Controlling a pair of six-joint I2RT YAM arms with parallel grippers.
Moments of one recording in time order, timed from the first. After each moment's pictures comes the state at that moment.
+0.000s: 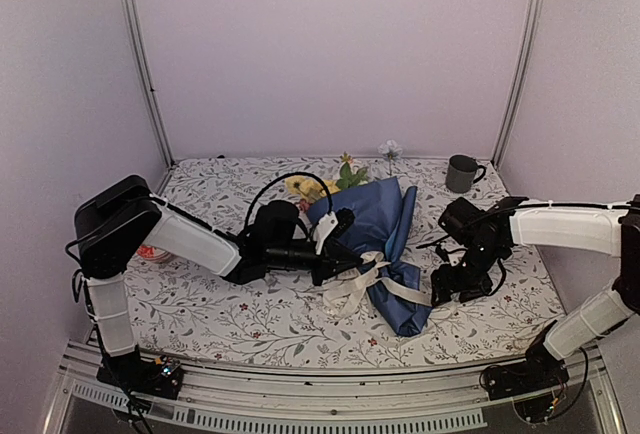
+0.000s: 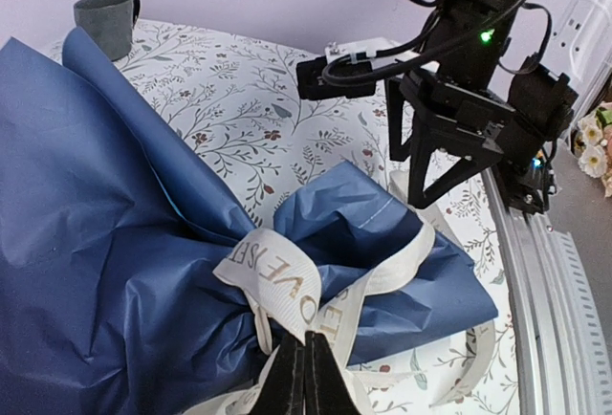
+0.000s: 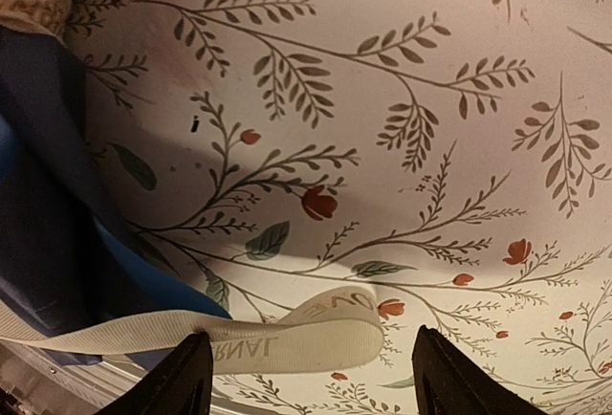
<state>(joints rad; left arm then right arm) -0.90 1.94 0.94 0.66 0.49 -0.04 0.62 1.44 0.86 -0.89 -0.12 0.46</state>
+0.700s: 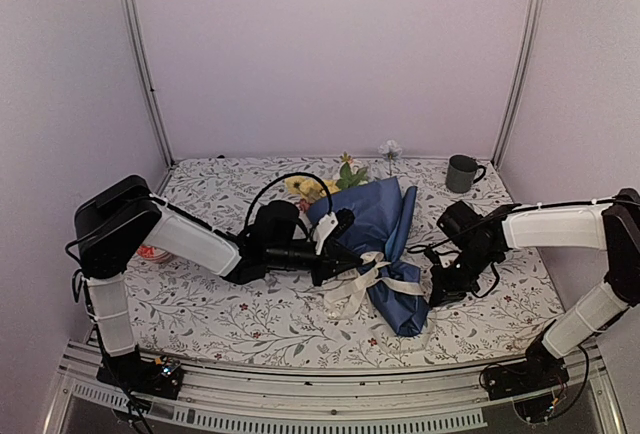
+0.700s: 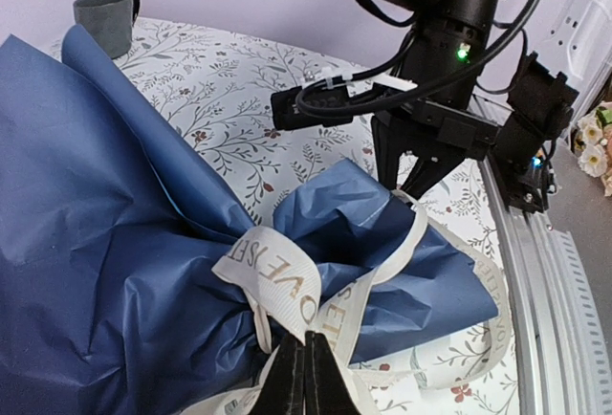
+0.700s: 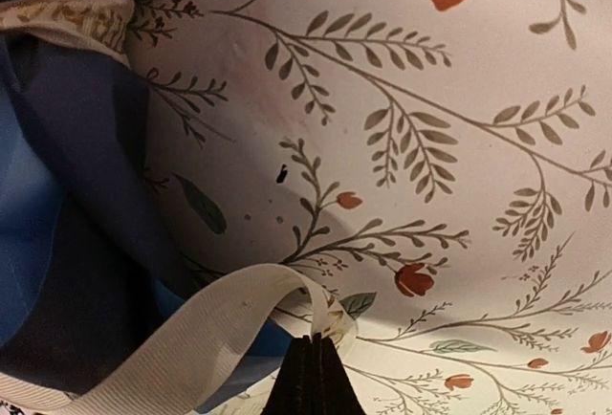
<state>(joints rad) -0.90 1.94 0.94 0.66 0.49 -0.04 0.58 1.51 0.80 -0.69 -0.30 0.39</state>
